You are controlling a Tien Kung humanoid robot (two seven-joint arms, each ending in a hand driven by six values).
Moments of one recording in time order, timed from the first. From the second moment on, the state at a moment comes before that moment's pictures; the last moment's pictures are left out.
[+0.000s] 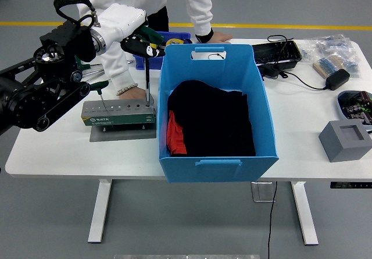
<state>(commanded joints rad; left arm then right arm) -1.04 0.34 -0.61 -1.00 1.94 0.01 0.12 0.12 -0.17 0.48 0.21 -0.07 -0.25 -0.14</state>
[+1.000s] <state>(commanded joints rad) -1.12 0.38 -0.78 -1.21 1.93 -0.01 0.14 0.12 -0.18 0.50 0.21 -0.09 -0.25 -0.14</state>
